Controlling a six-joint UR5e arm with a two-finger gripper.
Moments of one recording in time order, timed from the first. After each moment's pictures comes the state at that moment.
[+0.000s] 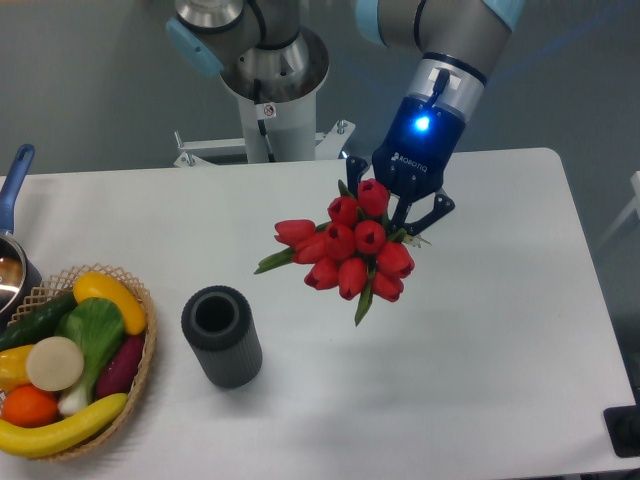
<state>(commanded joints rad) 2.79 -1.66 -1.81 -0.82 0.61 1.07</state>
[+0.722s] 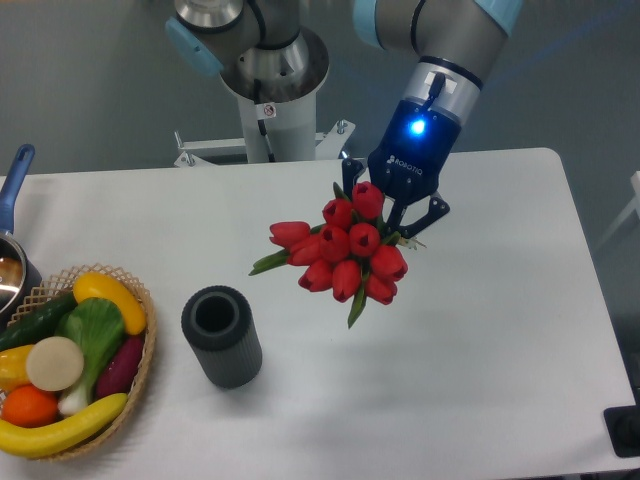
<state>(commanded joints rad) 2.77 -1.66 -1.81 -0.82 0.61 1.07</state>
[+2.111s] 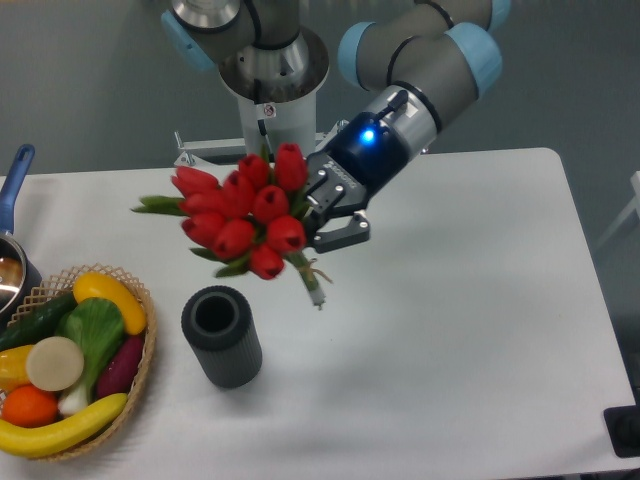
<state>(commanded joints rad) 2.61 -1.76 -1.78 -0.73 0.12 1.09</state>
